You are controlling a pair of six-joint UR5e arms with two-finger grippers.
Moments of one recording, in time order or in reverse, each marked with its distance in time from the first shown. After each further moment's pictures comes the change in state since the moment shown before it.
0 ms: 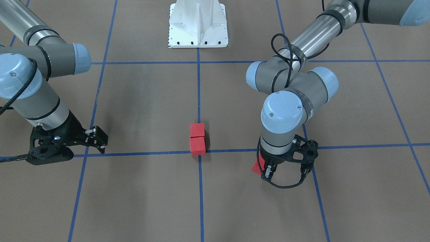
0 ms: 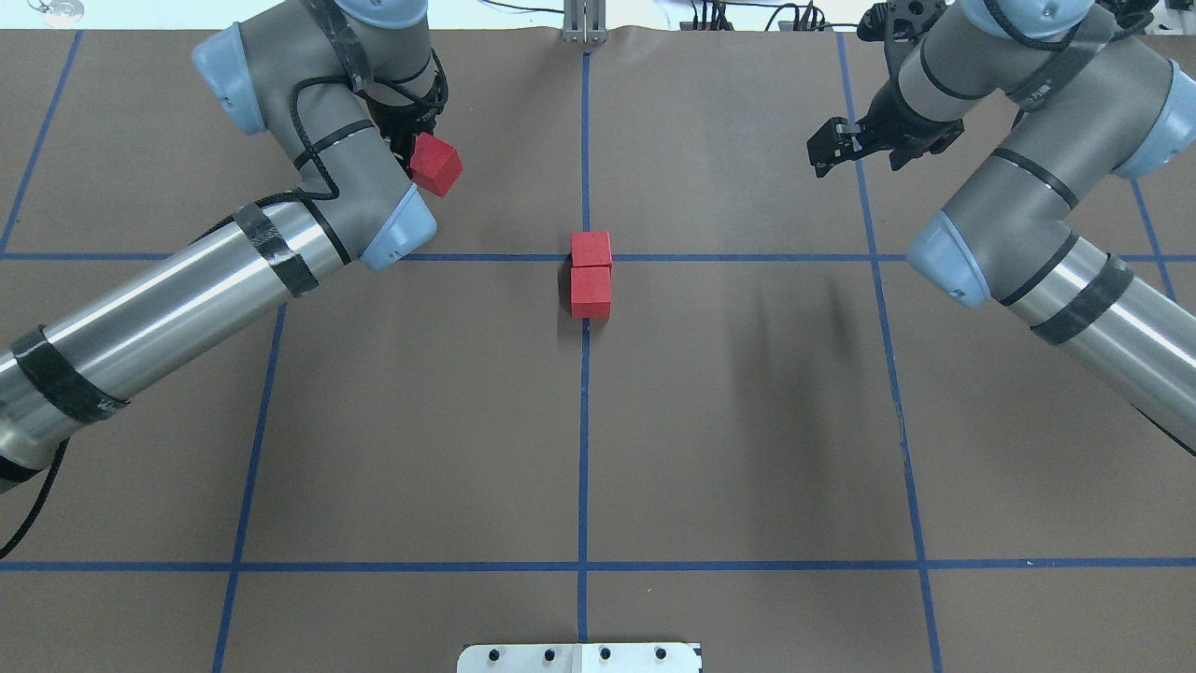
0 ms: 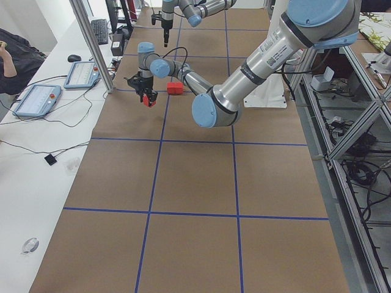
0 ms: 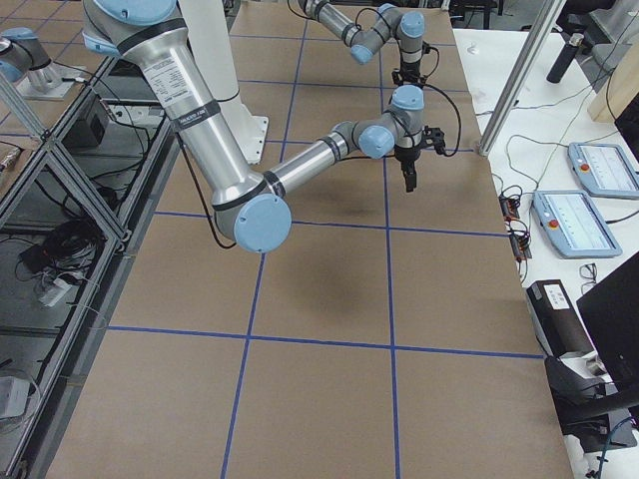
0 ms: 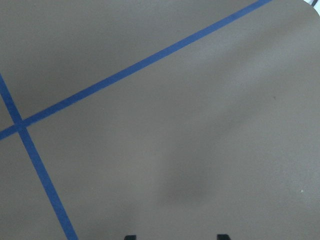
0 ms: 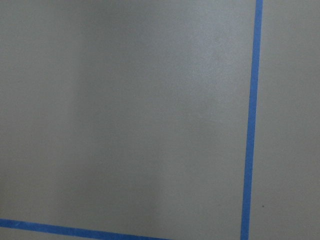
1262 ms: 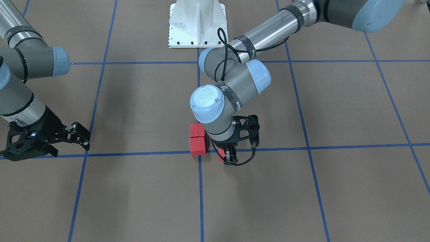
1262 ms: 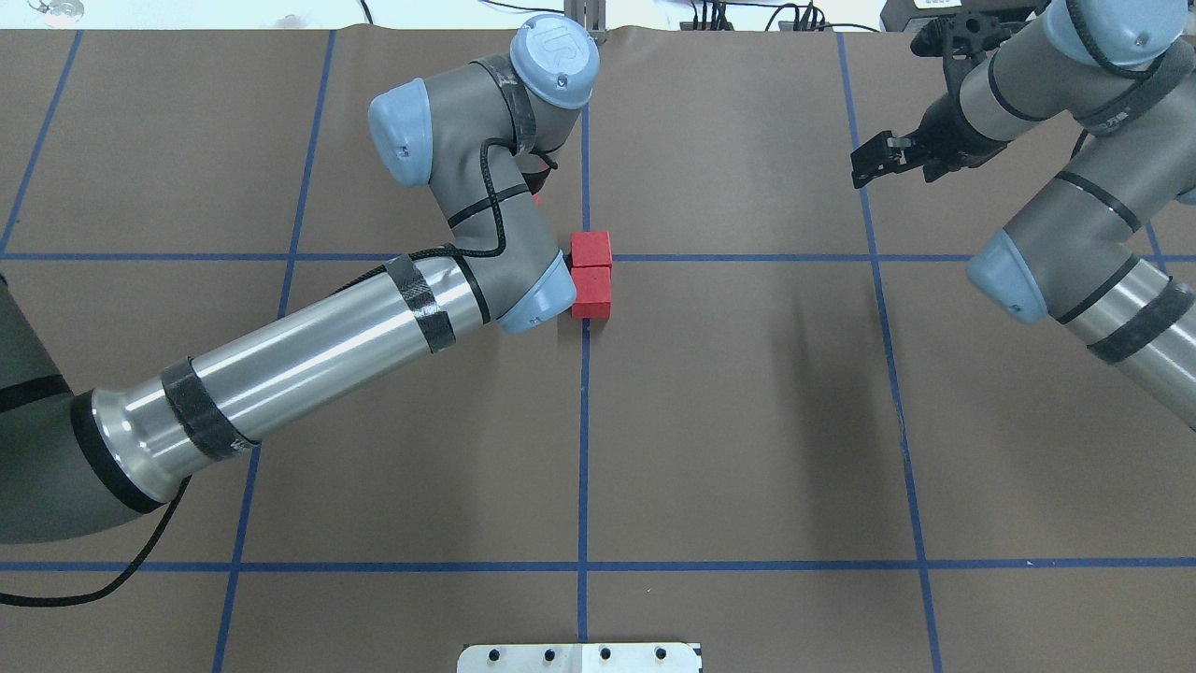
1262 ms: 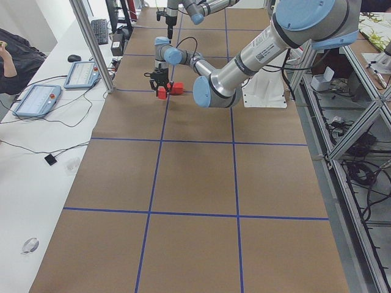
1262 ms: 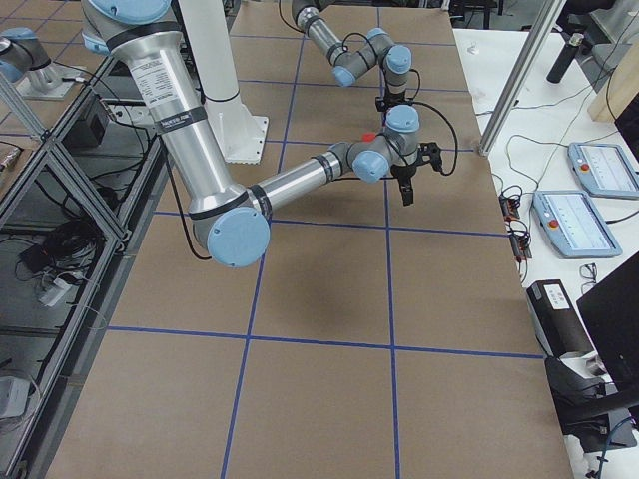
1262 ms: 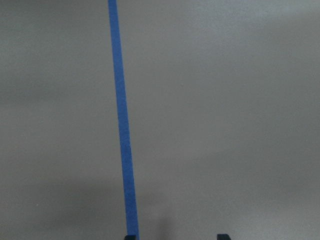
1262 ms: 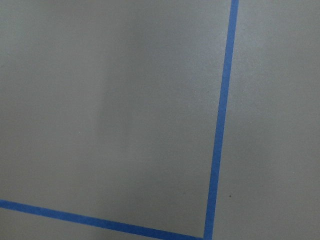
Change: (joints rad) left arm 0.136 -0.183 0.125 0.188 0.095 -0.393; right arm 0.033 -0.081 0.007 0.116 0.049 -0.005
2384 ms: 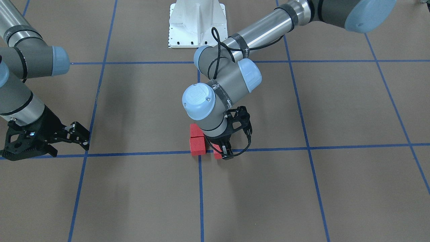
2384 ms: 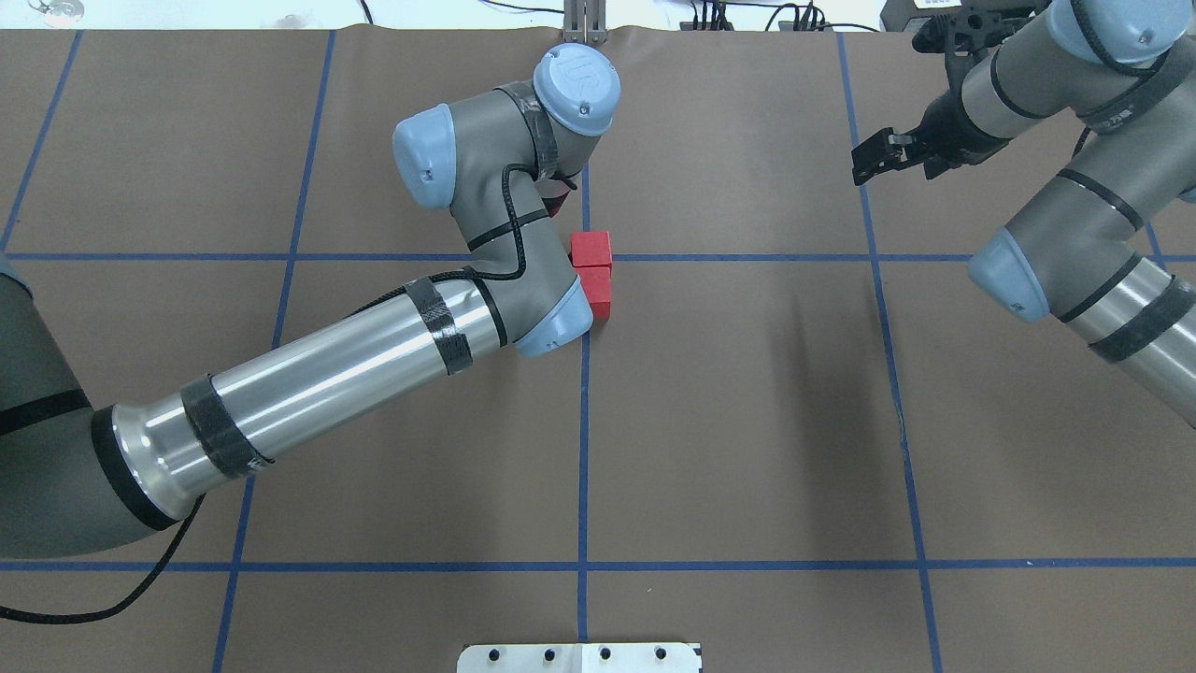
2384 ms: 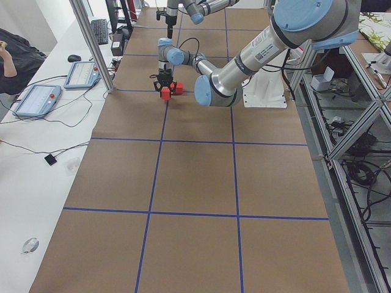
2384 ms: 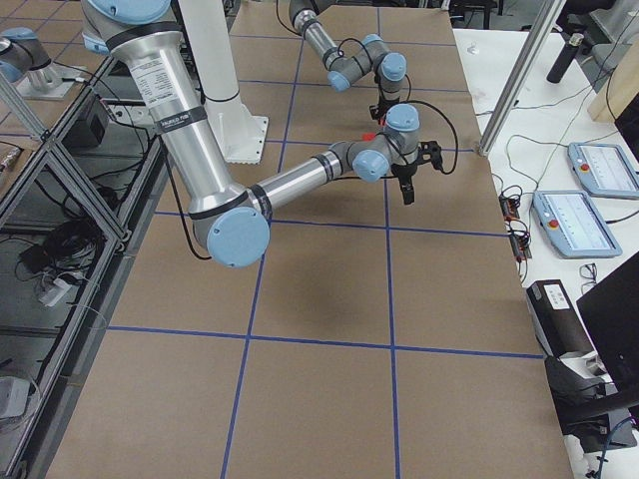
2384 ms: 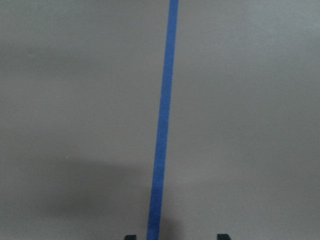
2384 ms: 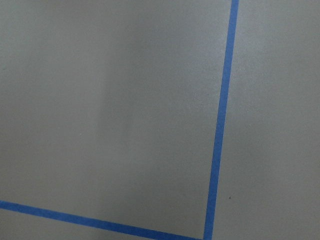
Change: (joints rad) left arm 0.037 -0.011 0.014 0.008 -0.006 -0.242; right arm 0.003 0.000 0.007 0.002 -0.002 0.000
